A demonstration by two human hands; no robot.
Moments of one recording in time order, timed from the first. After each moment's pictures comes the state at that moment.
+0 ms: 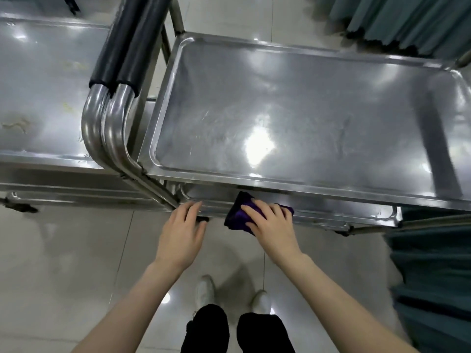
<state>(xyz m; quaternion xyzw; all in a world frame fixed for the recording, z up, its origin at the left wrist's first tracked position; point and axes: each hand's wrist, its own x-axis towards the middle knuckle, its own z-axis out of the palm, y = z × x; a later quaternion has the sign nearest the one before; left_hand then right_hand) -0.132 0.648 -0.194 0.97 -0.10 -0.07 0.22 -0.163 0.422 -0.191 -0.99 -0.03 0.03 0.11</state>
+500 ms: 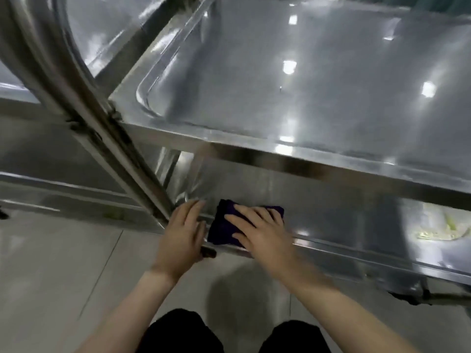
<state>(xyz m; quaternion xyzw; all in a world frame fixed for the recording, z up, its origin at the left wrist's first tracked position) -0.065 0.677 -0.431 0.95 -0.12 0.07 0.28 -0.076 0.468 -0.411 -0.97 -0.21 -0.06 0.12</state>
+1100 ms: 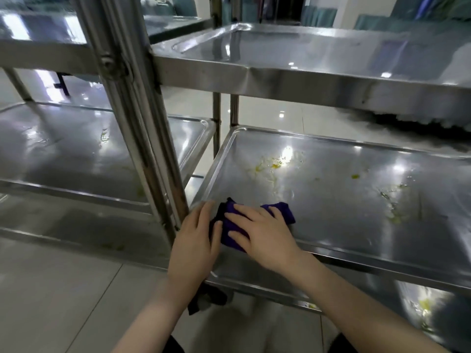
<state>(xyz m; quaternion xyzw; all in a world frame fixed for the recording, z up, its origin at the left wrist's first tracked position) -0.052 0.682 -0.484 0.93 -0.11 0.22 0.26 -0.034 0.508 -0.466 -0.97 -0.21 -0.04 0.11</state>
